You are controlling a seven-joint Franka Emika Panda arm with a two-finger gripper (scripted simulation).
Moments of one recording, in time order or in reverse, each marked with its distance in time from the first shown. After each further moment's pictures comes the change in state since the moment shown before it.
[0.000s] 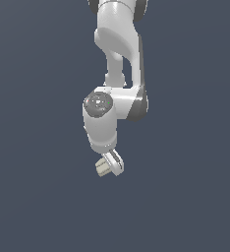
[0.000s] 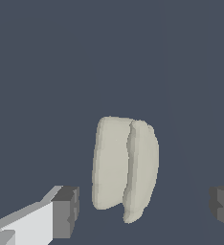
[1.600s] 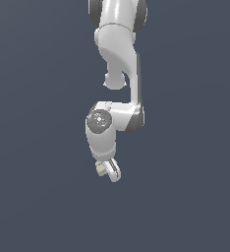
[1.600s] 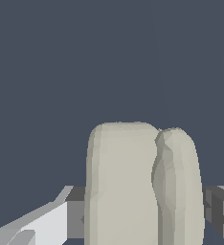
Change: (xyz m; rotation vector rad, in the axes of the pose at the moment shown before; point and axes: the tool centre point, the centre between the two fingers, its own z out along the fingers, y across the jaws) arm 0.005 -0.002 0.054 -0.003 -0.001 0.072
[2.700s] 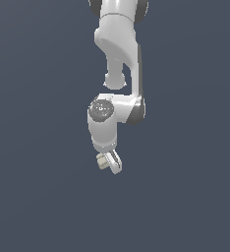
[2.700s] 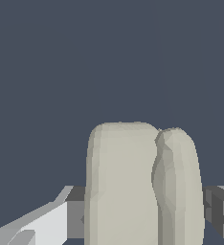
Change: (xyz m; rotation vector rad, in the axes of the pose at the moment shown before) arm -0.017 0.021 -0.013 -0.001 -0.001 0.000
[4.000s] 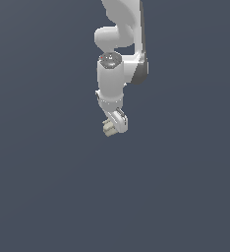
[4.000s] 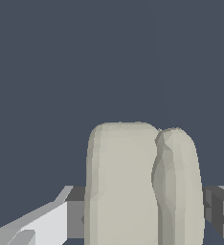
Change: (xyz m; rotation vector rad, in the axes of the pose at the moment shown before) arm -0.088 0.104 -0.071 0.002 -0.001 -0.001
